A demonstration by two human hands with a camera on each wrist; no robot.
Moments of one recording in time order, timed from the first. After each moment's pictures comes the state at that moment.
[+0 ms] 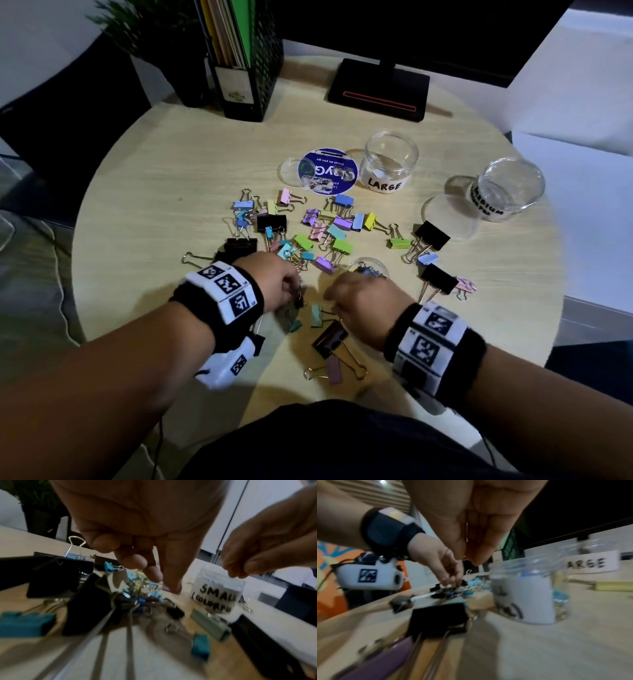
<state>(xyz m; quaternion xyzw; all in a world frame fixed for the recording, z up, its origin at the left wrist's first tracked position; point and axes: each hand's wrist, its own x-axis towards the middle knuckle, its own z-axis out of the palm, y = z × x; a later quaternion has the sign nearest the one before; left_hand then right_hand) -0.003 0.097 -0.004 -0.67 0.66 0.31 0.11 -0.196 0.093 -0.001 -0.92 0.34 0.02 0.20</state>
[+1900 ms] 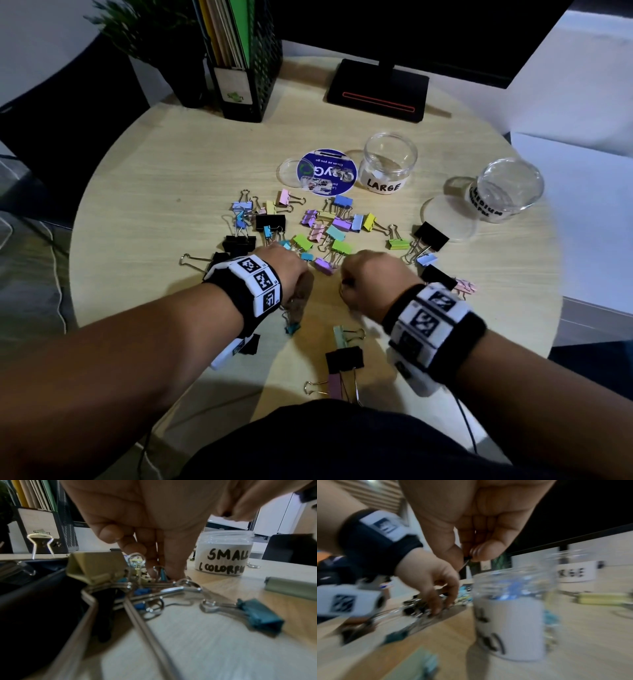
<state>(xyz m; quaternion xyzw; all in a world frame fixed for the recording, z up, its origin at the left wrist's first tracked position) -0.020 0.073 -0.012 -0.61 0.73 0.21 0.23 -0.192 0.066 0.007 -0.87 0.45 0.05 0.18</state>
